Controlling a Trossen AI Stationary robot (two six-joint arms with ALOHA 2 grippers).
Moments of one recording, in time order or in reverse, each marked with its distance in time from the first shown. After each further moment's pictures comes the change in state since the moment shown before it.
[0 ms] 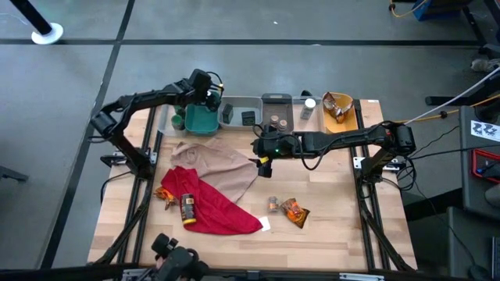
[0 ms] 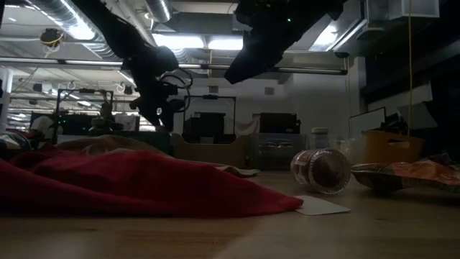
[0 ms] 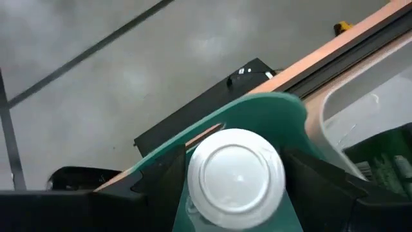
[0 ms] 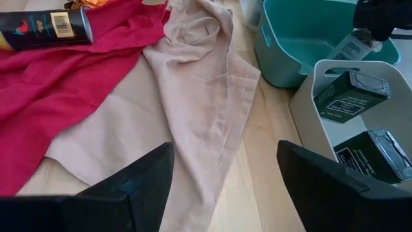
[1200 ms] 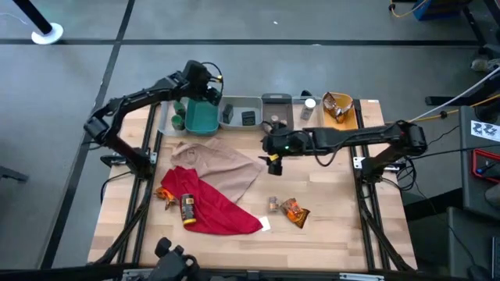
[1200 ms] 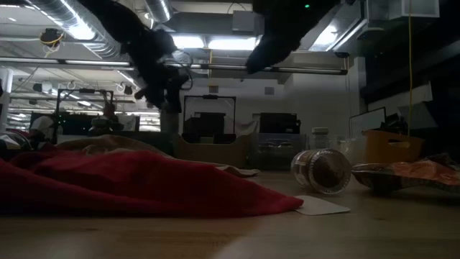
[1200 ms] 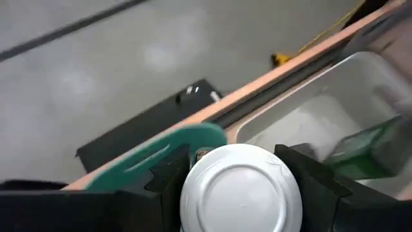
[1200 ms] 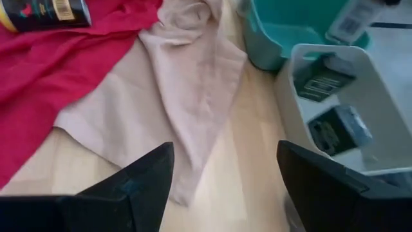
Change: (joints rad) left arm -0.009 -0.091 0.099 -0.111 0.212 -0.118; right arm 0.000 -0.118 0.001 -0.173 0.018 0.000
